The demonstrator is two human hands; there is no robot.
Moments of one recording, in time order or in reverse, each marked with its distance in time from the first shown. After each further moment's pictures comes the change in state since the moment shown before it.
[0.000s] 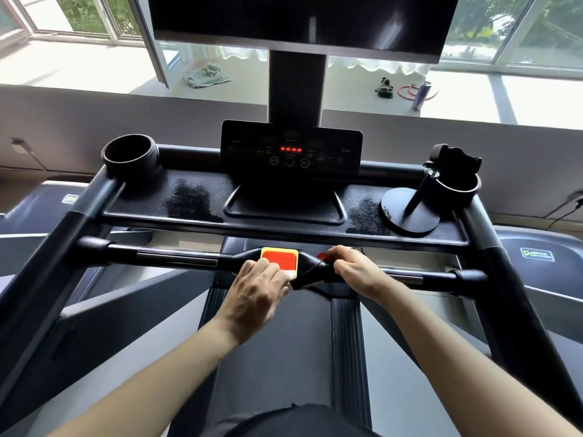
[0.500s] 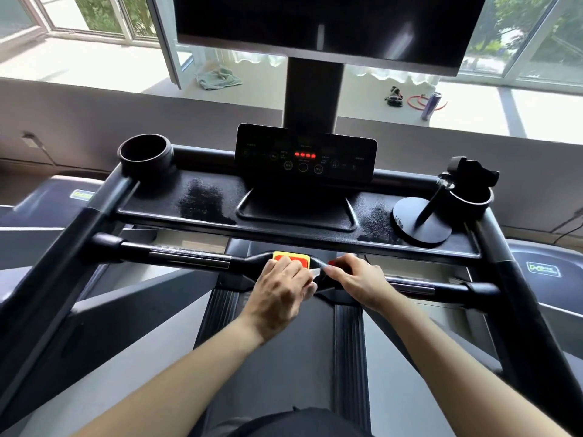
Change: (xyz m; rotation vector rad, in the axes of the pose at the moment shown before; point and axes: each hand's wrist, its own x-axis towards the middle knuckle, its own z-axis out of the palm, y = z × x) left_hand 0.016 0.011 0.008 -0.139 0.069 -0.080; right_hand 0.010 0.000 0.016 -0.251 0.145 0.004
